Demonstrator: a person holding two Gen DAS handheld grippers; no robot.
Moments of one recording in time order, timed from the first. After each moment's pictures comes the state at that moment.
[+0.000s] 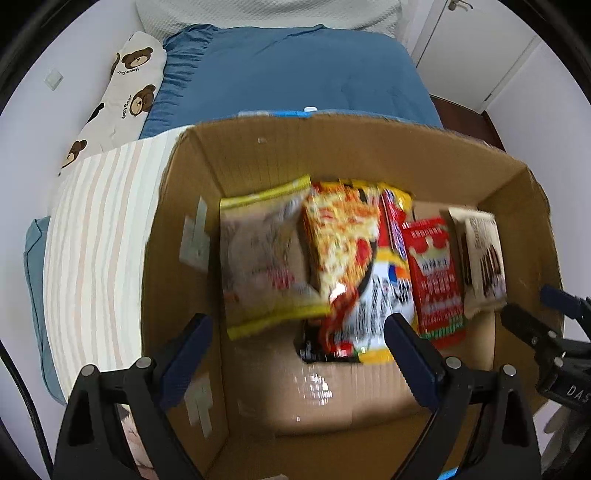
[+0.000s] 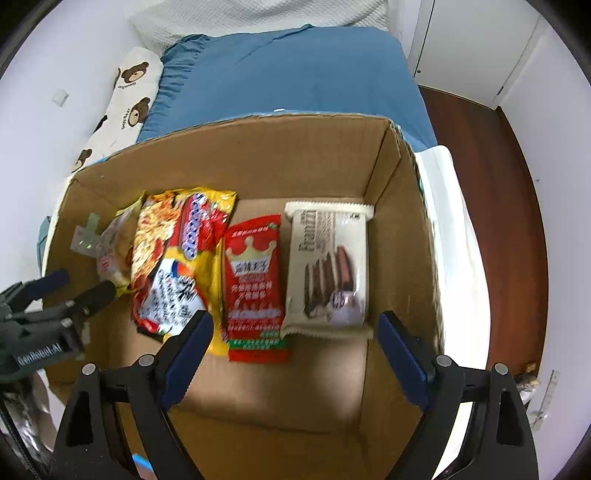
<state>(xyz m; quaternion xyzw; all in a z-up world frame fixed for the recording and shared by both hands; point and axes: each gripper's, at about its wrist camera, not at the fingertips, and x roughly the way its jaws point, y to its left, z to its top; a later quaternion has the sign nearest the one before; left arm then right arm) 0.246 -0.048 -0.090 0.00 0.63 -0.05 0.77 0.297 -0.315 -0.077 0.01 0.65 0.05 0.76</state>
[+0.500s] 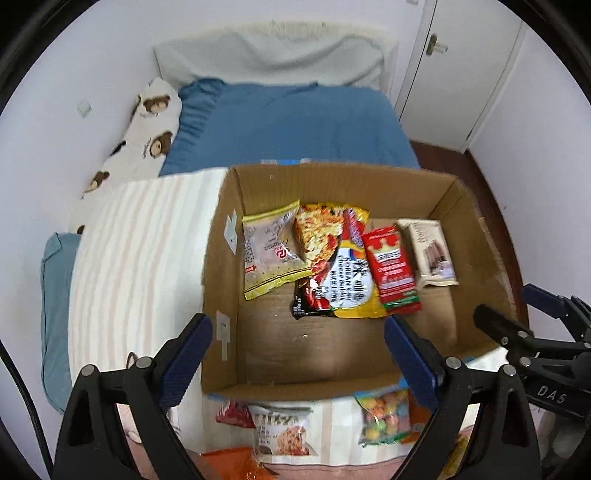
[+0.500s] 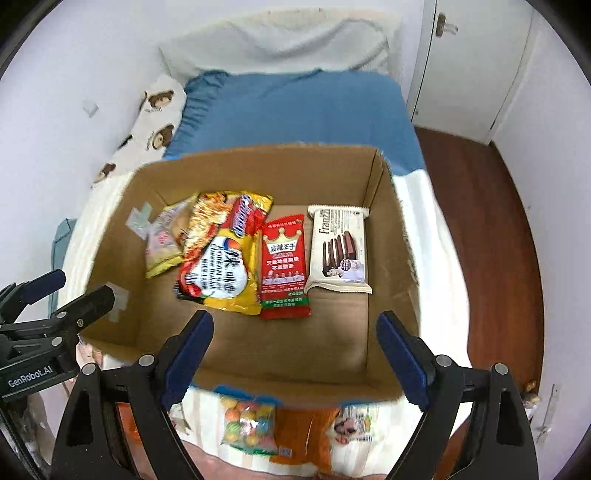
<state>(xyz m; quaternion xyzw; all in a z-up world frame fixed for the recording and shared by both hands) 0.144 -0.046 0.006 -0.01 0.53 -0.05 0.85 0.207 -0.306 0.009 -0.01 0.56 0.07 0.82</state>
